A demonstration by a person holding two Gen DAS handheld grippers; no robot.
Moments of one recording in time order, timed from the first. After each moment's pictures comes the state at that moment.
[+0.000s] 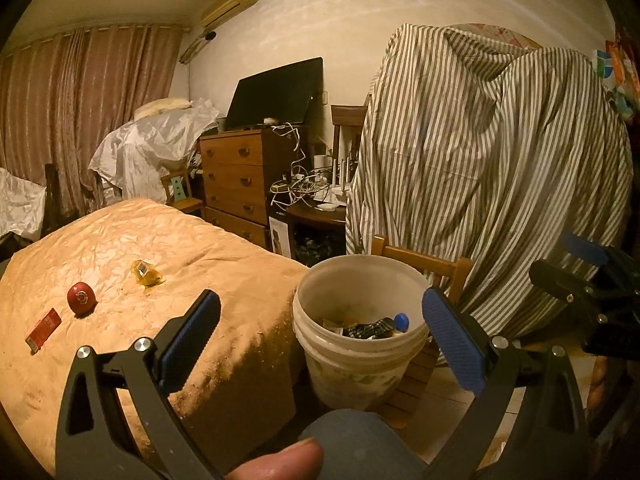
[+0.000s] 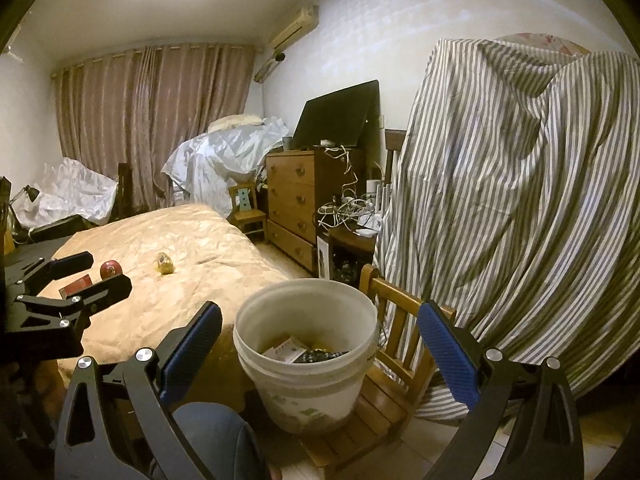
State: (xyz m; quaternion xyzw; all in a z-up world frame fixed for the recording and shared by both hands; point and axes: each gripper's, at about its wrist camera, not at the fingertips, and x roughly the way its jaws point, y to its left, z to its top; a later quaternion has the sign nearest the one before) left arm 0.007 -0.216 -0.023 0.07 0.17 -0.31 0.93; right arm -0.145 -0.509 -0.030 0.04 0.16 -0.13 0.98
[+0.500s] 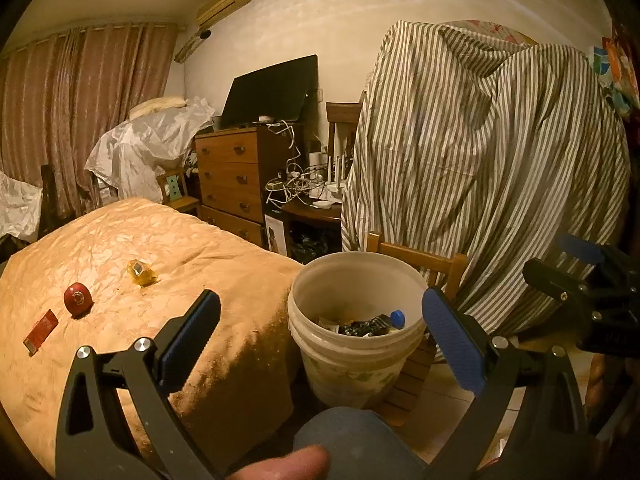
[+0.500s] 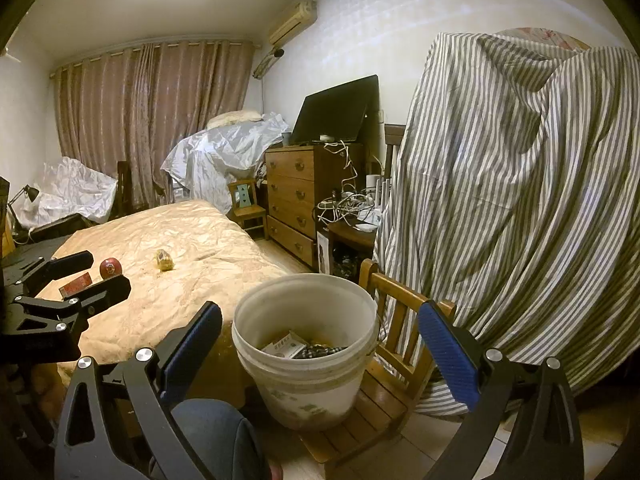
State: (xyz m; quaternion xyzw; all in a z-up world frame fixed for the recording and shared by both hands) left arm 0.005 -0.219 -0.024 0.07 0.18 -0.32 0.93; right arm -0.142 -0.510 -0.034 0.04 0.16 -0.13 0.98
